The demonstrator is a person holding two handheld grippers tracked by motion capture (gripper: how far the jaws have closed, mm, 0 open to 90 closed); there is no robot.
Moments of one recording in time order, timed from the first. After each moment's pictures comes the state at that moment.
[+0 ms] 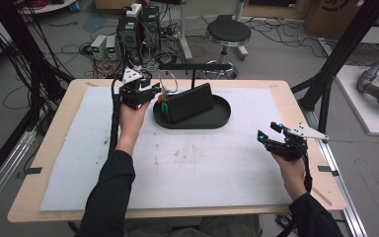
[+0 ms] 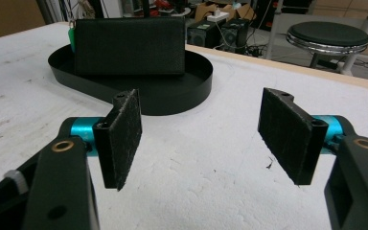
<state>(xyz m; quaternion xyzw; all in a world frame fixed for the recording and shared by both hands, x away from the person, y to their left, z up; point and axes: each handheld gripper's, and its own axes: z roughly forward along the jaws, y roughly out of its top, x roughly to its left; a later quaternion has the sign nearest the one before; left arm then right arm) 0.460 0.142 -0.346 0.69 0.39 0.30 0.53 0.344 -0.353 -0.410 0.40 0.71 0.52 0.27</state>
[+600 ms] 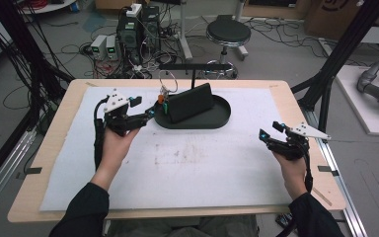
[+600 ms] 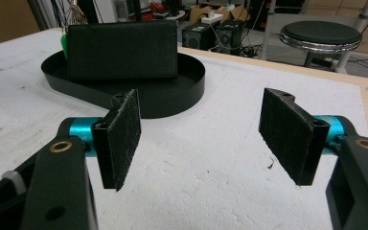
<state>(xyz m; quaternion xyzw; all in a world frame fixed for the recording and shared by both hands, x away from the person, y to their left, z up) 0.367 0.163 -0.348 0.71 0.34 0.28 0.55 0.345 -0.358 -0.409 0.41 0.70 0.52 0.28</state>
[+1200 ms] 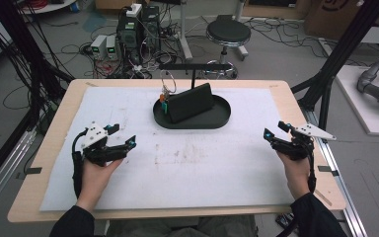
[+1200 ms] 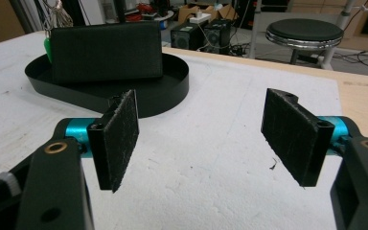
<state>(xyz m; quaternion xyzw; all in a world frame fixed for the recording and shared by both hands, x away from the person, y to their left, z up) 0.319 0.219 -0.409 0.71 0.37 0.29 0.53 0.343 -0.368 -0.407 0.43 0.68 0.51 0.29</state>
